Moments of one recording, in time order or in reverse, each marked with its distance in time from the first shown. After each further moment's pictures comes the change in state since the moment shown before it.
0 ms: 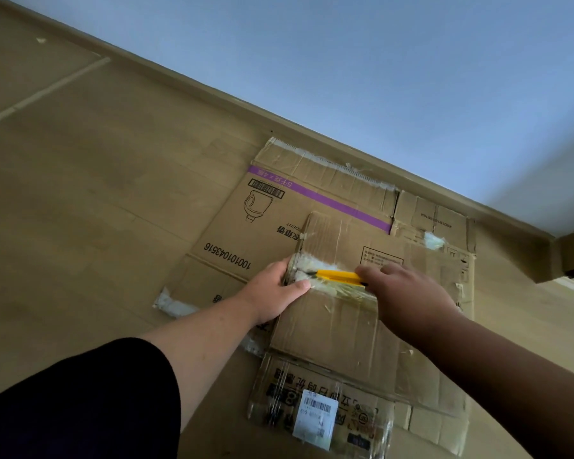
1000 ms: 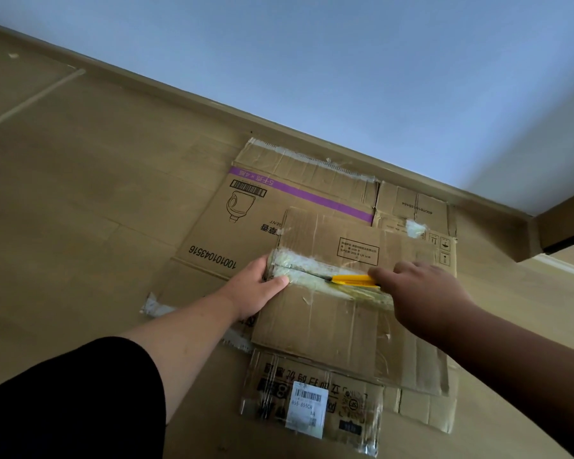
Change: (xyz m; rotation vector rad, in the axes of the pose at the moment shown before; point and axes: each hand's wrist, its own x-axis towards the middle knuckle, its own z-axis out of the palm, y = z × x) left_hand -0.014 0.016 -0.002 0.105 -0.039 -0.072; right_hand -0.036 0.037 -0.008 -0.161 -0.050 0.017
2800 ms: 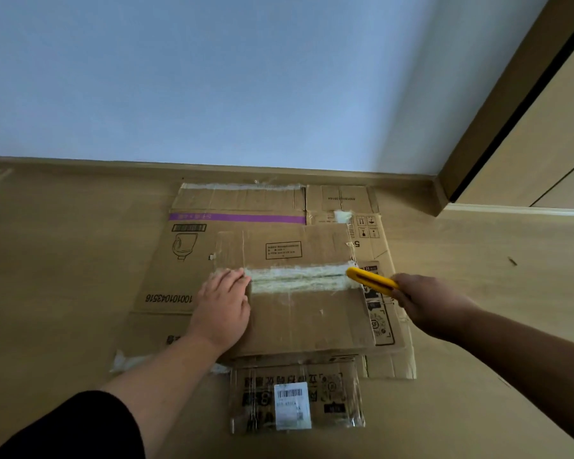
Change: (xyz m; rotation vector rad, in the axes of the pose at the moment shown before) left_hand -0.026 0.038 0.062 1.041 0.297 0.424; right_hand -0.136 0.084 0.059 0.530 -0.049 0.372
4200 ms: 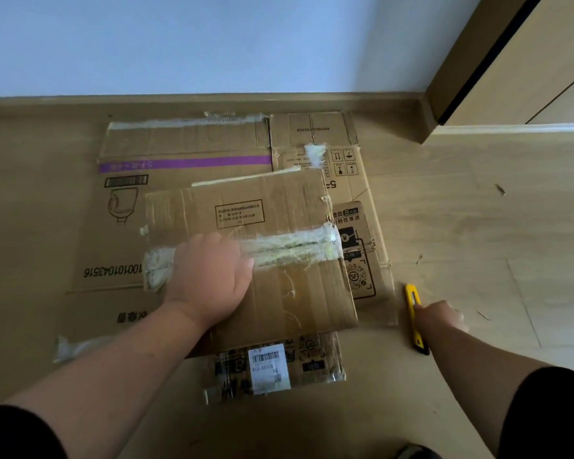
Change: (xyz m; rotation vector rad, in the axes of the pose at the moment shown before) left_hand 0.031 0.039 0.033 0.100 0.236 0.228; right_hand 0.006 0.127 0.205 0.336 -0.081 1.242
